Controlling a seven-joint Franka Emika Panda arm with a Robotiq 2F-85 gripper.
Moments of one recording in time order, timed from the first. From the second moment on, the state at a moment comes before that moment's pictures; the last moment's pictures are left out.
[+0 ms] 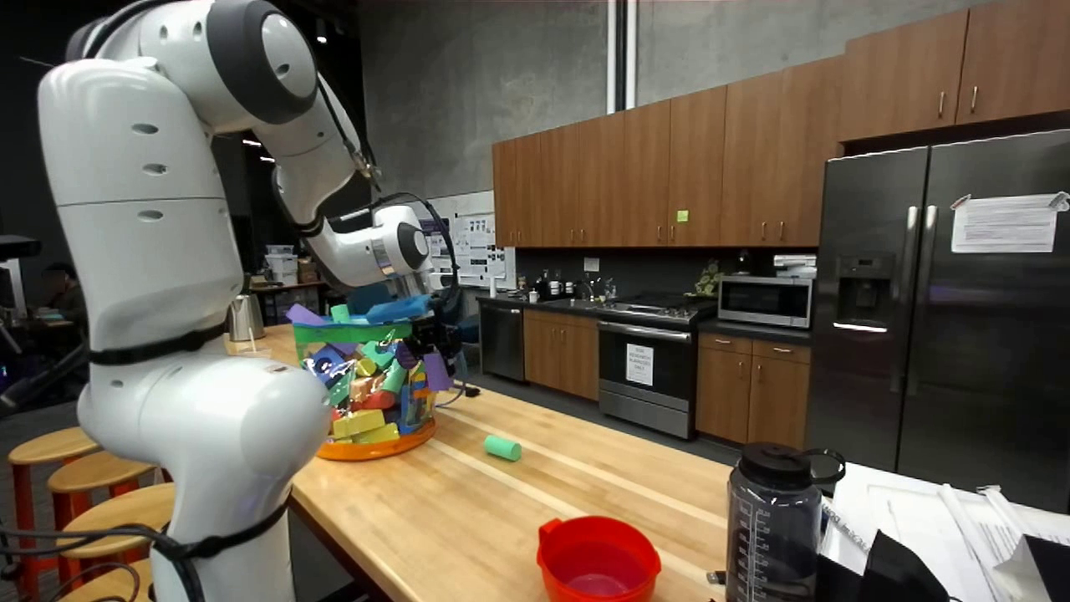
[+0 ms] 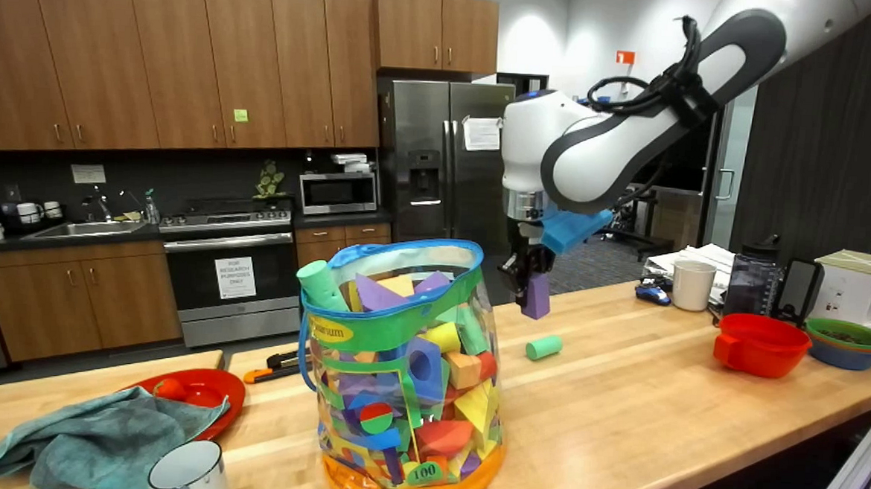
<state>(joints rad) 0.19 -0.13 0.17 -2.35 -0.27 2.31 0.40</state>
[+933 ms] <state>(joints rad) 0.21 -0.28 0.32 -2.12 -0.18 2.21 0.38</state>
